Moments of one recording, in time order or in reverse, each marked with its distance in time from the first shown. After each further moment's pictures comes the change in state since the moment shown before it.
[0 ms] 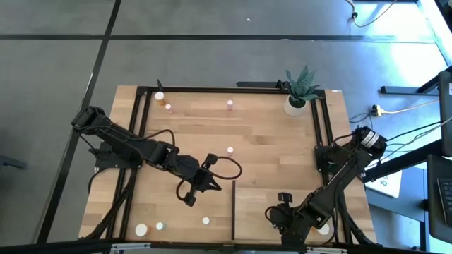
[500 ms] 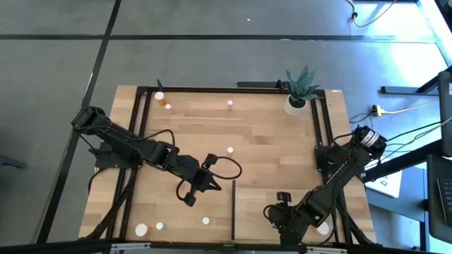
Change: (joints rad) left arm 0.000 0.000 0.000 0.000 0.000 0.000; right arm -0.019 -0.001 0.000 0.004 -0.036 -0.014
